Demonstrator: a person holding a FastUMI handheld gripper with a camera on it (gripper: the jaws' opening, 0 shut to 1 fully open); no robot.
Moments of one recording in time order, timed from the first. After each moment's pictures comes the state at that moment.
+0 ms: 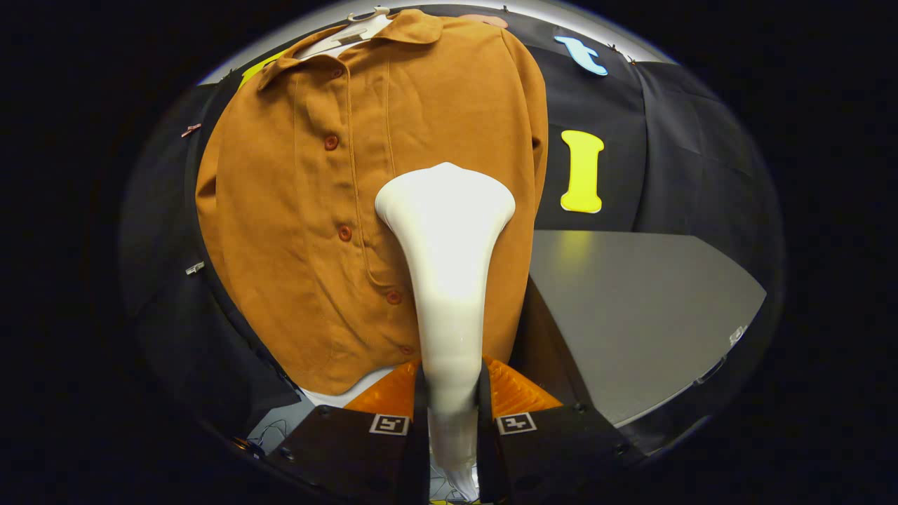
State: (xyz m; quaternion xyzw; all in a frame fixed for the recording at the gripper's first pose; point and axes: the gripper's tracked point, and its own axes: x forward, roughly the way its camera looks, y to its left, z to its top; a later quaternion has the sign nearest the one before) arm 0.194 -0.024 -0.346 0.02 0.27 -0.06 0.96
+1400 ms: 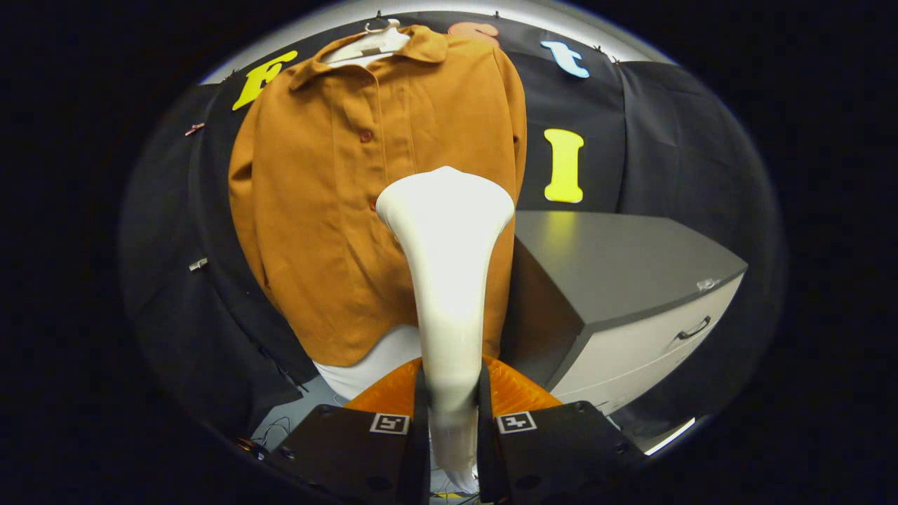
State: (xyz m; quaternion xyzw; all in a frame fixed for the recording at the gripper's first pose) arm 0.120 0.002 -0.307 0.01 0.24 -0.07 0.97
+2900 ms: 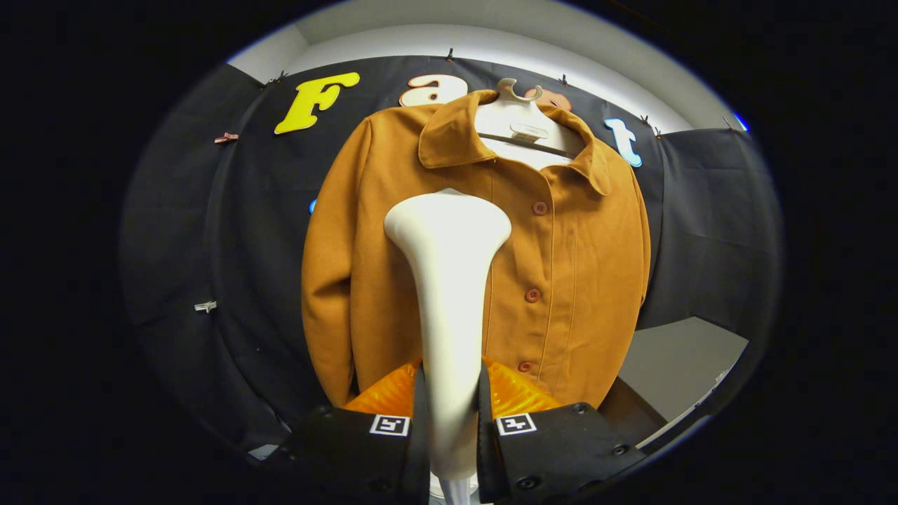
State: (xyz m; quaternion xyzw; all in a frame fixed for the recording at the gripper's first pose) arm 0.242 0.166 -0.206 -0.04 0.10 -0.06 0.99
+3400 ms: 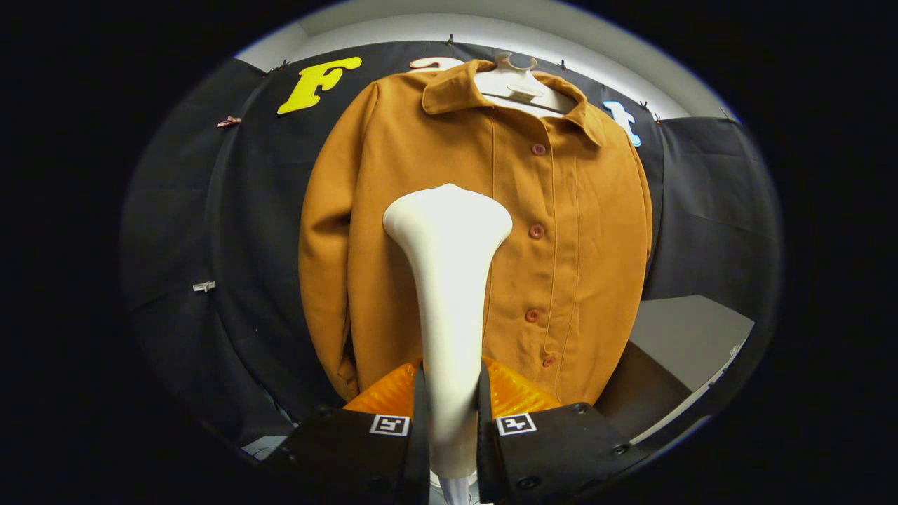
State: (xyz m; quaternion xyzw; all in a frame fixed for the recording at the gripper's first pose) arm 0.222 0.160 -0.272 -0.04 0.13 -0.06 0.99
